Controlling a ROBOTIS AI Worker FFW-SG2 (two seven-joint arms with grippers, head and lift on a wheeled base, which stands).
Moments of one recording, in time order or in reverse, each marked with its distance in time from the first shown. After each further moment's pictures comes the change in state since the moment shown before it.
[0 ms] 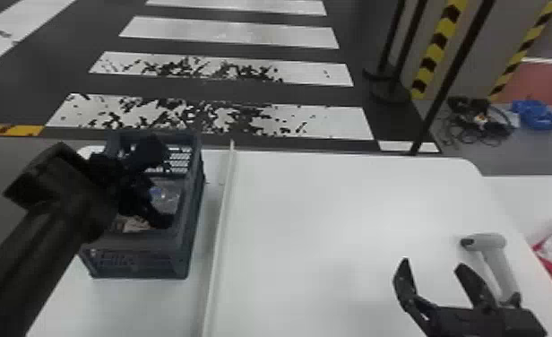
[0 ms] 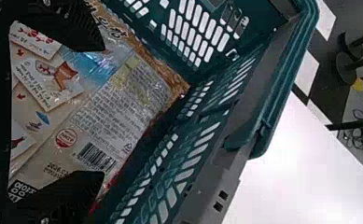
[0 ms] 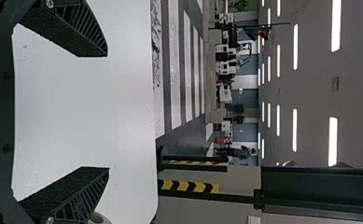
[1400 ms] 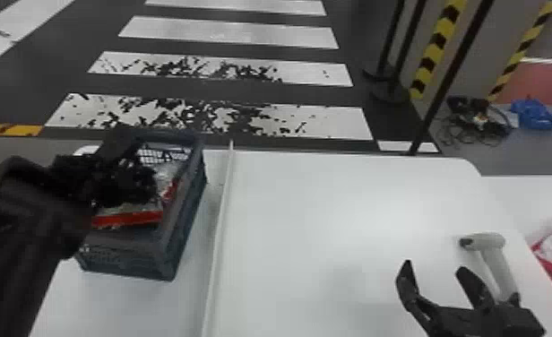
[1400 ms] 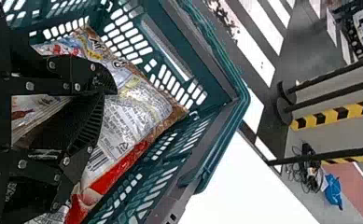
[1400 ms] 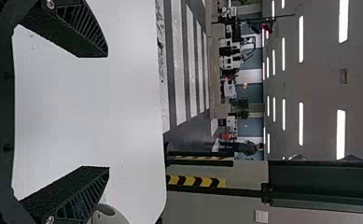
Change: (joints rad) left arm 0.164 -0.034 0.255 -0.253 -0.010 -0.123 0.039; right arm -0.027 0.000 -0.018 0.044 -0.019 0.006 0.002
